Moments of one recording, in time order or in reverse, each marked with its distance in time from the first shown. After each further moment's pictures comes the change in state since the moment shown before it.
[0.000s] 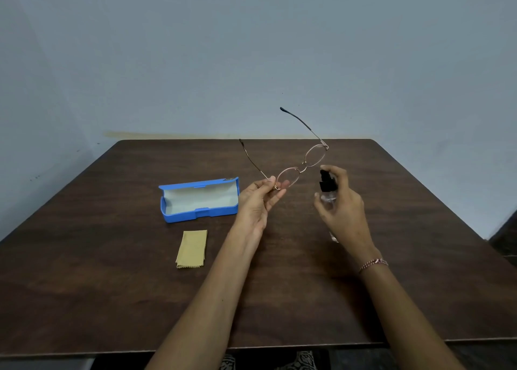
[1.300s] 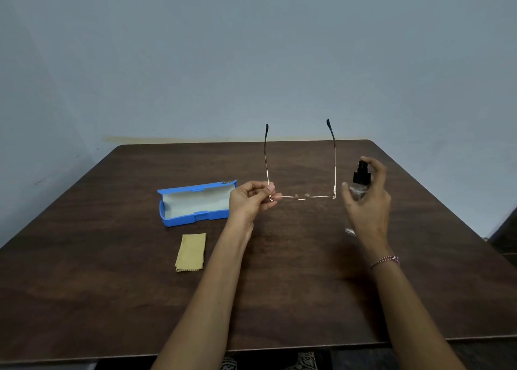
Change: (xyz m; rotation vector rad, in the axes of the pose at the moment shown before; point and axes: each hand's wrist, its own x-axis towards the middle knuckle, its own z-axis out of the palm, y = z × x) left_hand 0.002 0.007 -0.014 0.378 0.001 0.104; right_hand 0.005 0.017 -0.022 0.123 0.292 0.210
